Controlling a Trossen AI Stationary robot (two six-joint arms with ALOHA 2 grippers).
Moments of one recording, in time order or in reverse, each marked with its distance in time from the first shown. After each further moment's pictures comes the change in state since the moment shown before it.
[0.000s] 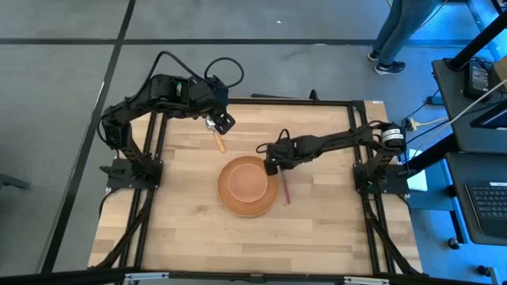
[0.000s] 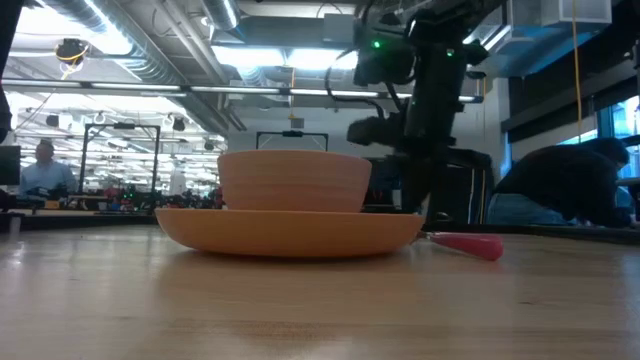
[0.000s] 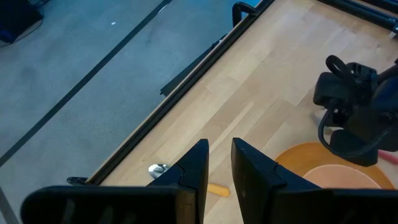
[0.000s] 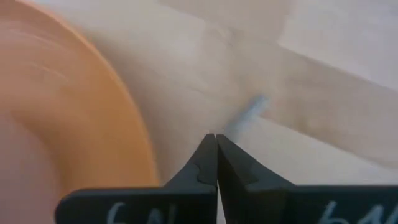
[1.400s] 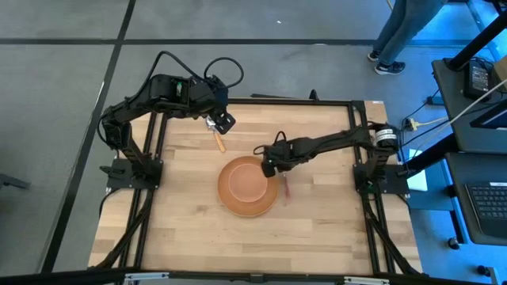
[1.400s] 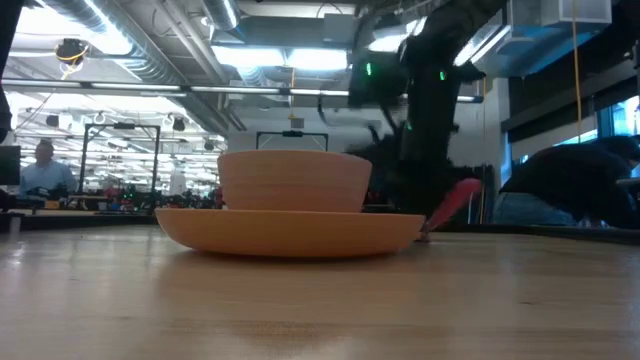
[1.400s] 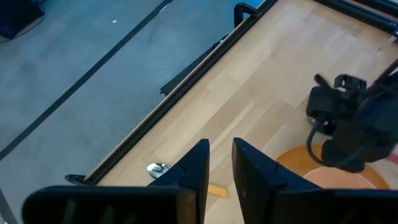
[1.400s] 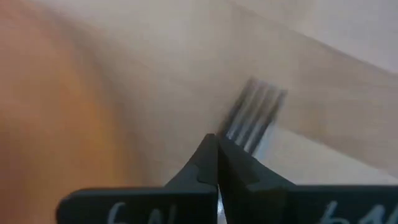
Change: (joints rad) left arm 0.000 0.000 0.000 0.000 0.000 -0.023; right arm 0.002 0.076 -0.003 0.037 -0.017 -0.029
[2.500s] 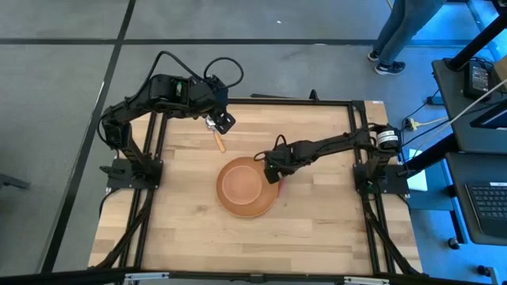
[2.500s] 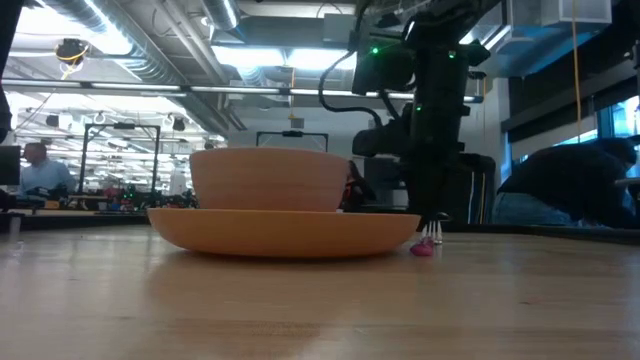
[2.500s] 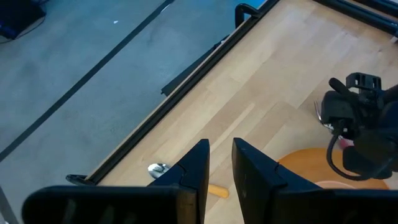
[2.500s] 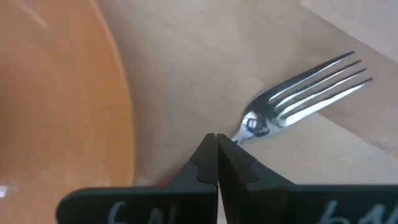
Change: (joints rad) left arm 0.000 0.000 0.000 0.000 -0.005 0.000; right arm 0.047 -0.026 0.026 -0.095 -0.008 -0.057
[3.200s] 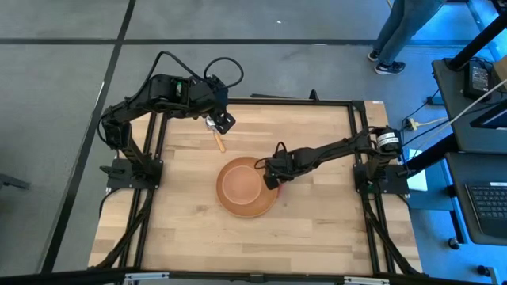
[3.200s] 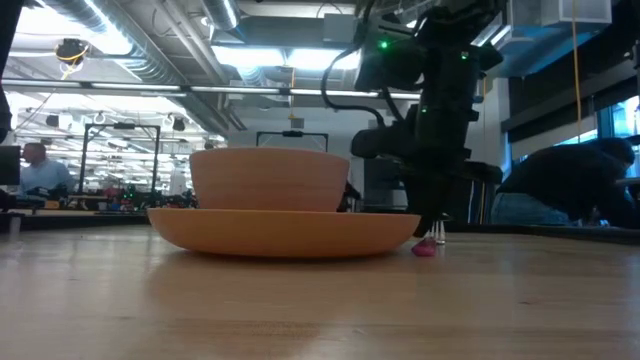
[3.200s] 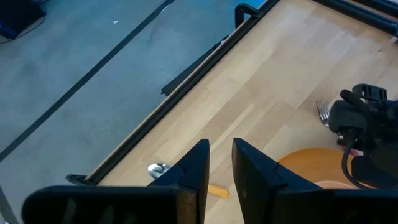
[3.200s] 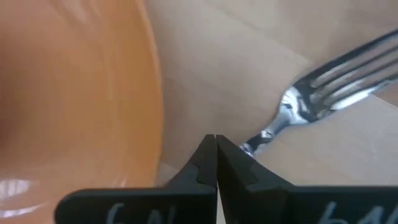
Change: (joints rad) left arm 0.000 0.000 0.000 0.000 0.000 0.000; right arm 0.061 0.000 -0.052 0.107 0.001 0.076
